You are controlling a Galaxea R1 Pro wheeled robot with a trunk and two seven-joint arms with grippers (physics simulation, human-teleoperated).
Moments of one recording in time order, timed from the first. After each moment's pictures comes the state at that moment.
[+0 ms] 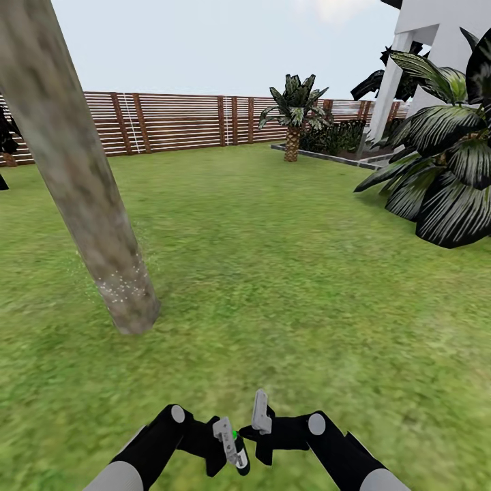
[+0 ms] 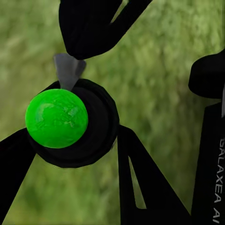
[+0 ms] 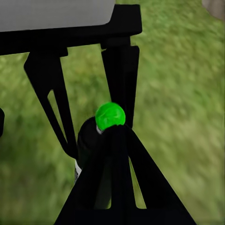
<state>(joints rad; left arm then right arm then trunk) -0.54 -0.10 -0.11 -0.55 -0.74 0.00 -0.97 -0.51 0.03 0.40 -0.60 0.40 -0.29 0.80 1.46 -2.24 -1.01</state>
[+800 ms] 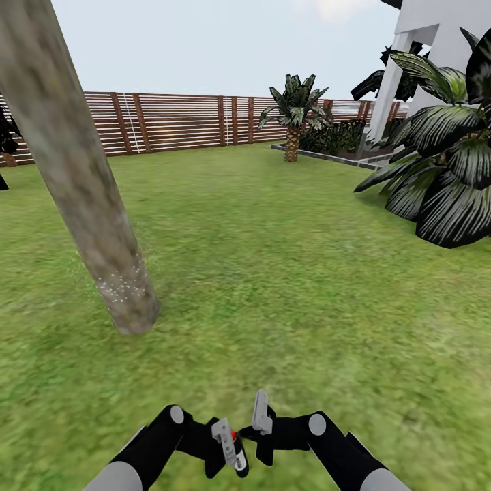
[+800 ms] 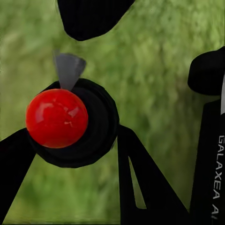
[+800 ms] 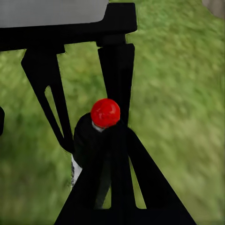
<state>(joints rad) -0.54 -0.10 -0.11 -0.54 -0.75 0.00 -0.97 -0.51 0.03 0.40 -0.60 0.40 -0.29 0.80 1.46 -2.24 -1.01</state>
